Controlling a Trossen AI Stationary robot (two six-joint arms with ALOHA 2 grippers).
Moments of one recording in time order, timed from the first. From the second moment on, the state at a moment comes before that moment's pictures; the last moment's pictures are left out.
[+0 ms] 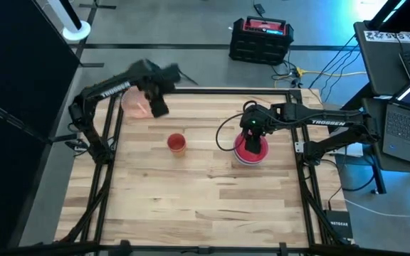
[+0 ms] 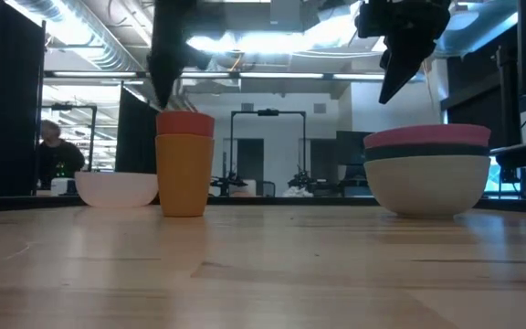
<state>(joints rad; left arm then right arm) 0.61 1.71 1.72 -1.53 -0.29 0.09 -0.14 1.29 1.14 -0.96 0.08 0.10</state>
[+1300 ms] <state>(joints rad) 0.83 1.72 1.23 -1.12 -0.12 0.04 -0.14 1.29 1.14 -0.94 0.07 0.13</state>
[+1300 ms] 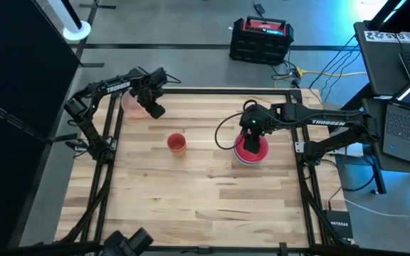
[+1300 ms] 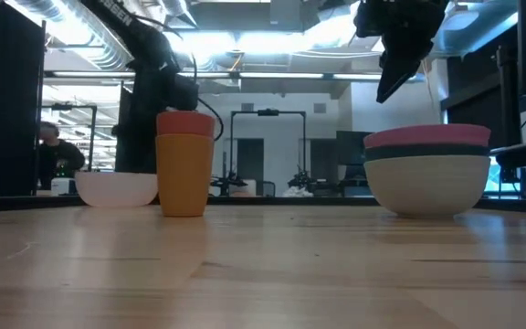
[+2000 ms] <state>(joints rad) 0.80 1.73 1.20 -1.02 -0.12 0.15 -0.14 1.29 1.14 -0.95 0.07 0.13</state>
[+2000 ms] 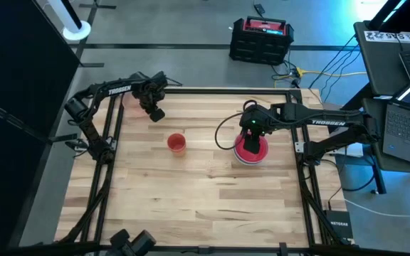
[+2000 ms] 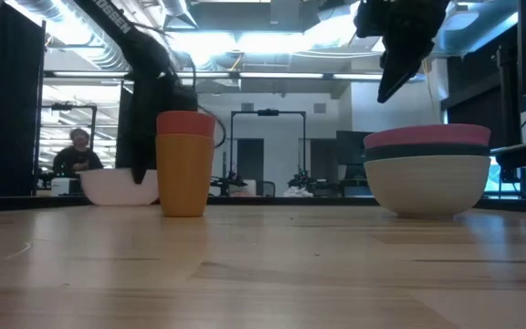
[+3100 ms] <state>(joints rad) 0.12 2.19 2.06 -1.25 -0.12 0.21 -0.14 0.97 1.14 -1.06 0.29 0.35</state>
